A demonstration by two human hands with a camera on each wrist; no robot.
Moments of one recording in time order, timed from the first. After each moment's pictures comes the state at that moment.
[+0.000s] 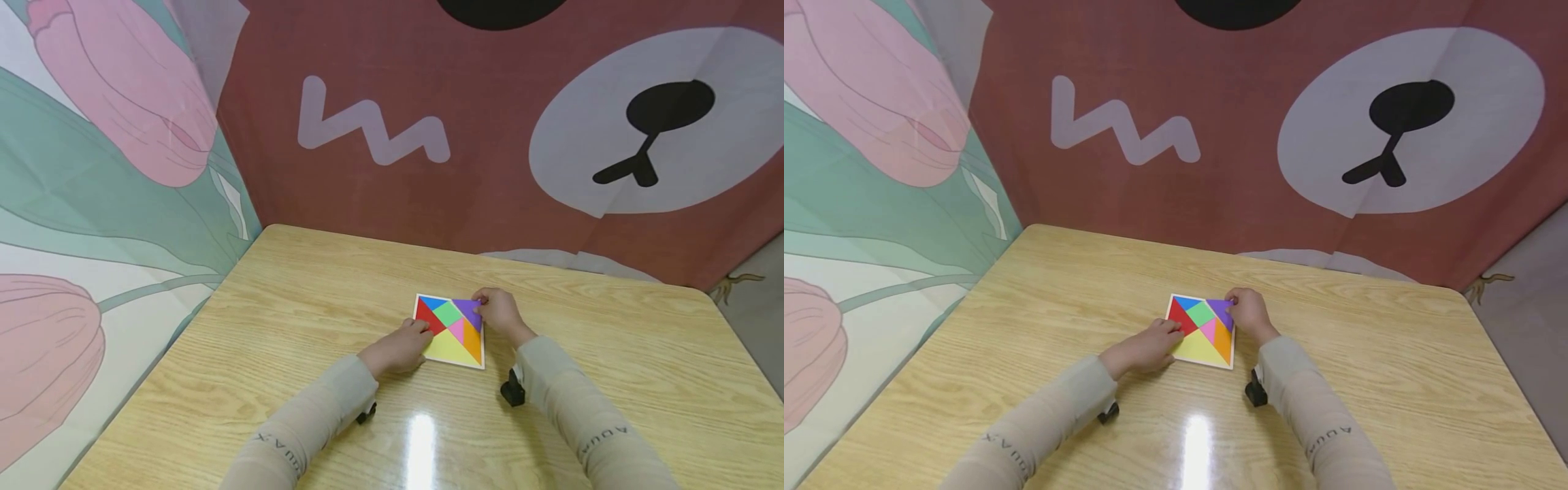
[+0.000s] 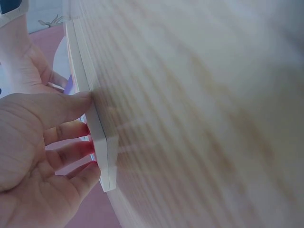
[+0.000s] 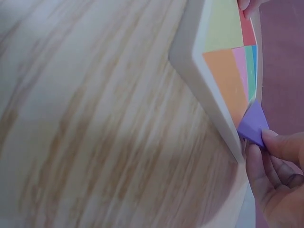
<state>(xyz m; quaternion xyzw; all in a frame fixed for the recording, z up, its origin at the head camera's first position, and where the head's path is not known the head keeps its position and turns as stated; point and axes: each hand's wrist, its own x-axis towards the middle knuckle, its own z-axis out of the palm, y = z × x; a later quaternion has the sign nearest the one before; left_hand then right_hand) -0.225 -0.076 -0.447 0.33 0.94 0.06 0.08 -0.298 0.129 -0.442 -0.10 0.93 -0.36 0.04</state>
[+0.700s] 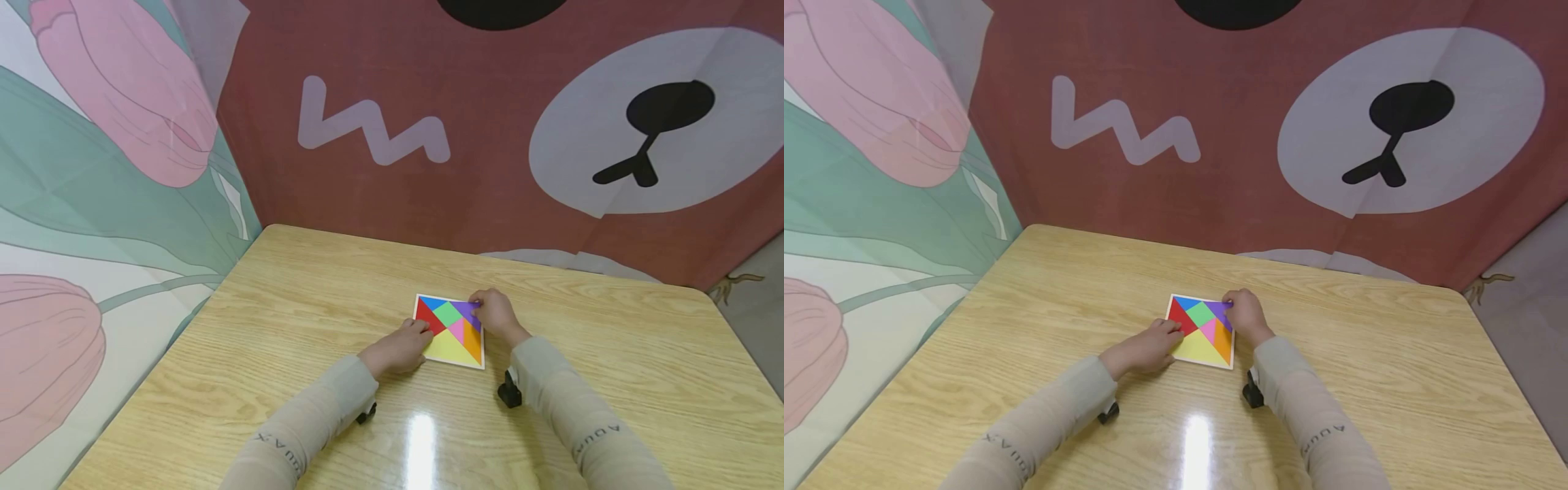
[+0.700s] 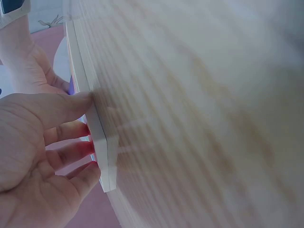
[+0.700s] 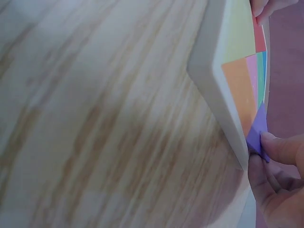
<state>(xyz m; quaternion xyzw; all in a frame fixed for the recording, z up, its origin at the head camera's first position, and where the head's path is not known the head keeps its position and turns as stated) -0.224 -0.076 -0.445 0.33 0.94 0.06 0.09 -0.297 0.126 -0.448 -0.15 0.95 -0.28 0.01</state>
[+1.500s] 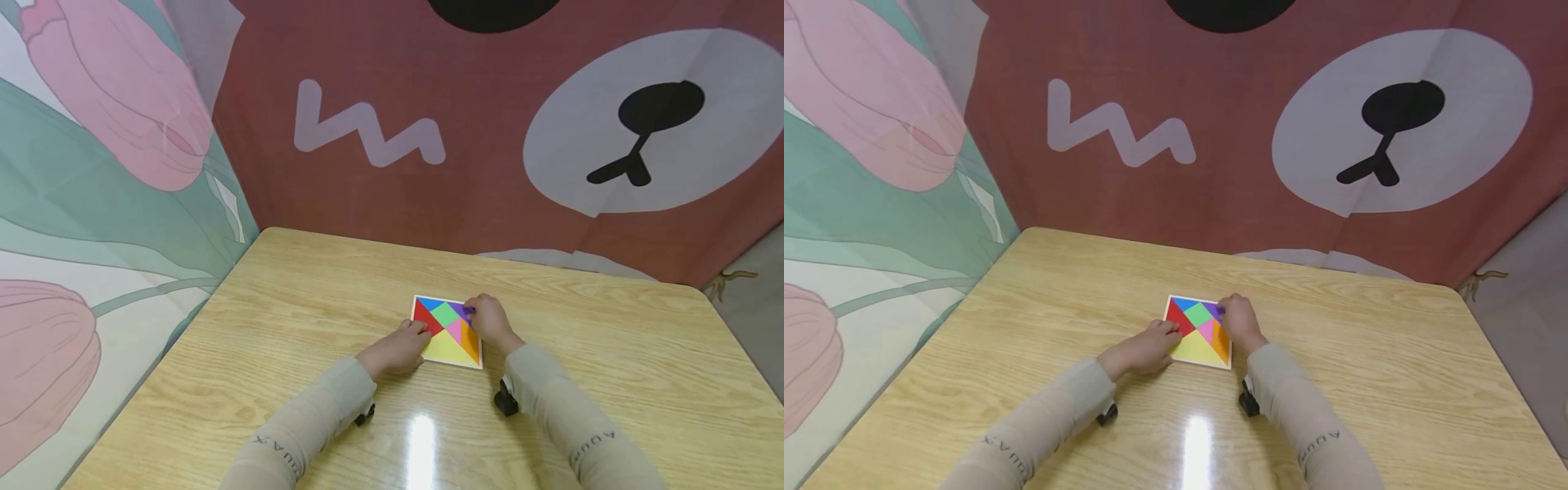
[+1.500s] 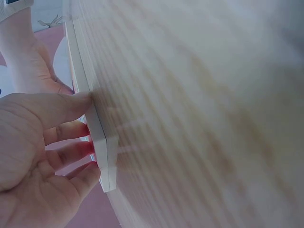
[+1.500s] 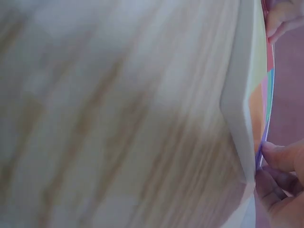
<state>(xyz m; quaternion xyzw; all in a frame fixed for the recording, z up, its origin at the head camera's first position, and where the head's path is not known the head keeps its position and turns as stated) -0.224 -0.075 -0.447 0.32 0.94 0.06 0.10 -0.289 0.120 -0.455 -0.19 0.96 -0.21 -0.02</state>
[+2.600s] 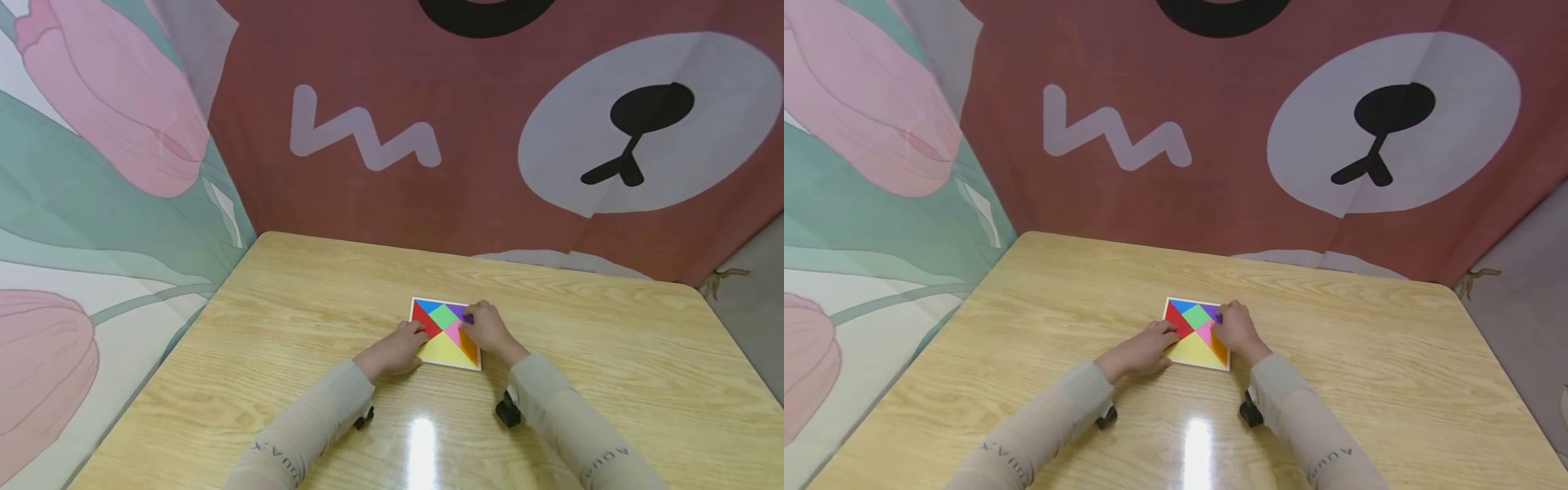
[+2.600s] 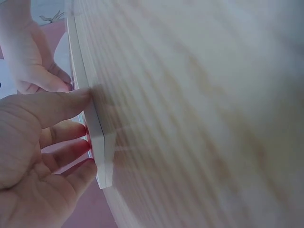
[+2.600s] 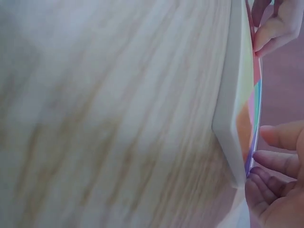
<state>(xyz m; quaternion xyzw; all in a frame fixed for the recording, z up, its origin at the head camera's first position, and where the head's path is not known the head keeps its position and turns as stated) -0.224 -0.077 -0.445 0.31 0.94 0.11 0.09 -0.273 0.122 -0.455 -0.18 0.95 -0.25 0.01</state>
